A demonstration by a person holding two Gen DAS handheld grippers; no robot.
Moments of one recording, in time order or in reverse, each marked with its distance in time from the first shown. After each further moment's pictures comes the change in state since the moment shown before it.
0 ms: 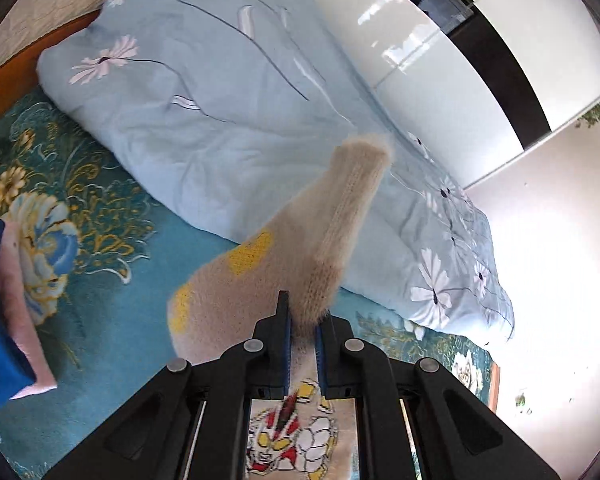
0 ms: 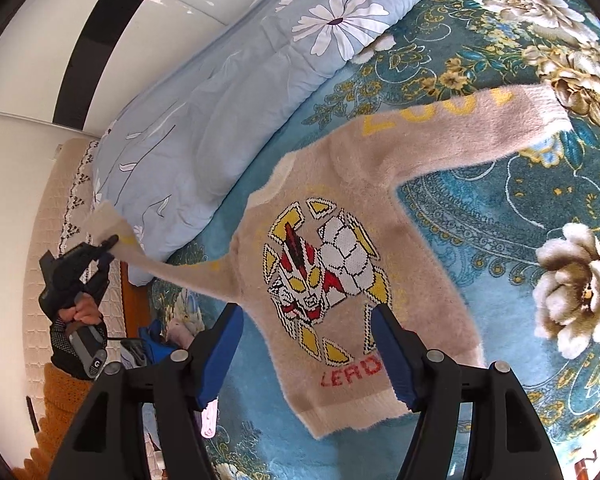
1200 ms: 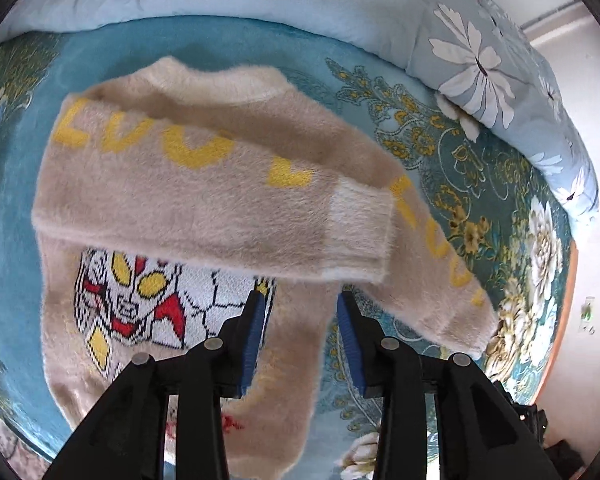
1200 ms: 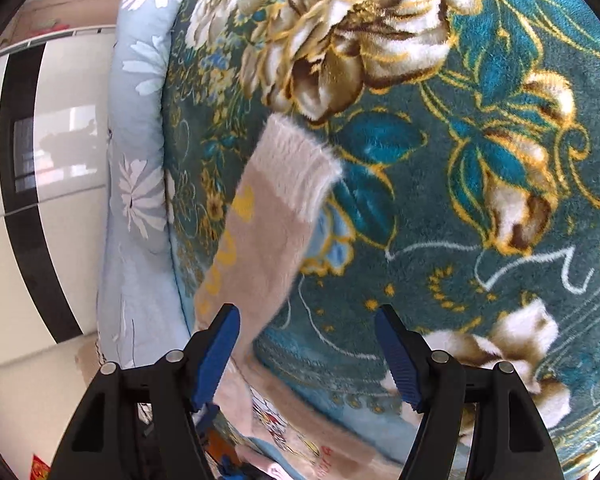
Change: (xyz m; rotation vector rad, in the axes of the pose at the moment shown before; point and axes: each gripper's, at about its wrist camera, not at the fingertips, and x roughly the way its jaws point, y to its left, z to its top) left arm 0.160 -0.126 -0.226 0.053 0.453 0.280; right arm -0.008 -0.297 0.119 0.704 -0.129 0.090
